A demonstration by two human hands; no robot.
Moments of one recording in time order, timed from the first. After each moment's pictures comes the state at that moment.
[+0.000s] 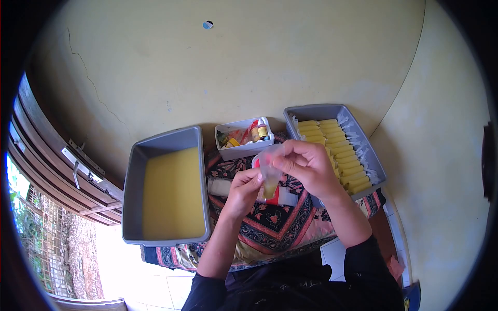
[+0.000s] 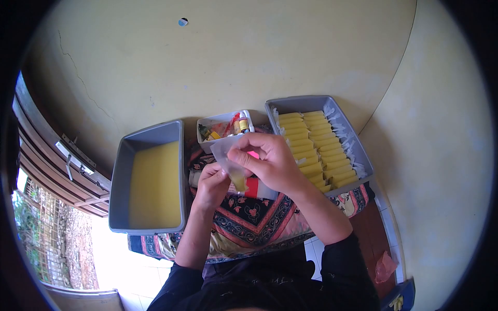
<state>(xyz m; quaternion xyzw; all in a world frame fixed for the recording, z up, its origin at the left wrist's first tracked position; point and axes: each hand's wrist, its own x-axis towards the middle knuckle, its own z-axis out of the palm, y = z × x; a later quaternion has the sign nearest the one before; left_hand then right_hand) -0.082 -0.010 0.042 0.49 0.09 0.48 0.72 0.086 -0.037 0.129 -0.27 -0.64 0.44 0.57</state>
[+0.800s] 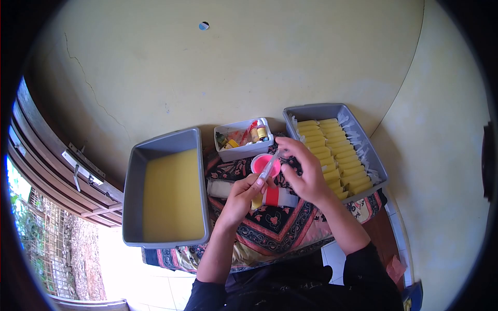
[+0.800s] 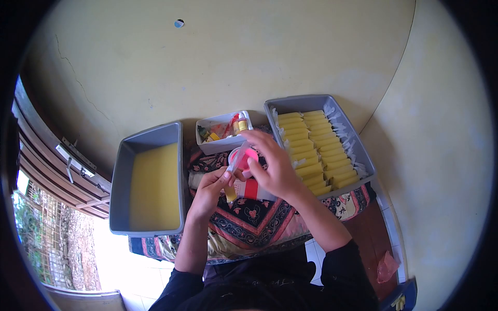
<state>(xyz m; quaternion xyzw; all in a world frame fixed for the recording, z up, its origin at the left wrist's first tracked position) -0.088 -0.023 0.054 0.59 0.30 0.39 0.64 0.103 -0.030 0.093 -0.38 -0.74 0.14 0.54</state>
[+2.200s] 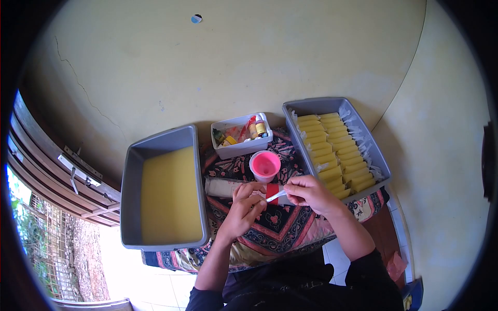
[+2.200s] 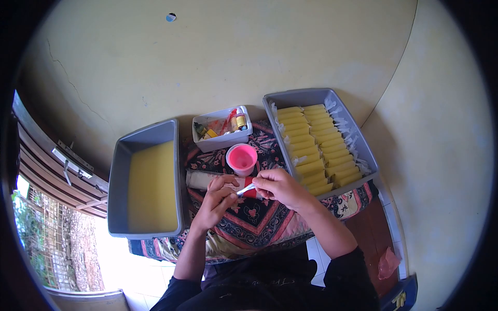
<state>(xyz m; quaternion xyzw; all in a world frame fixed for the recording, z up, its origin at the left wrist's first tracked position) -0.102 -0.031 0.010 0.81 0.29 0.36 0.35 0.129 -0.051 0.047 -0.44 -0.54 0.61 0.37</state>
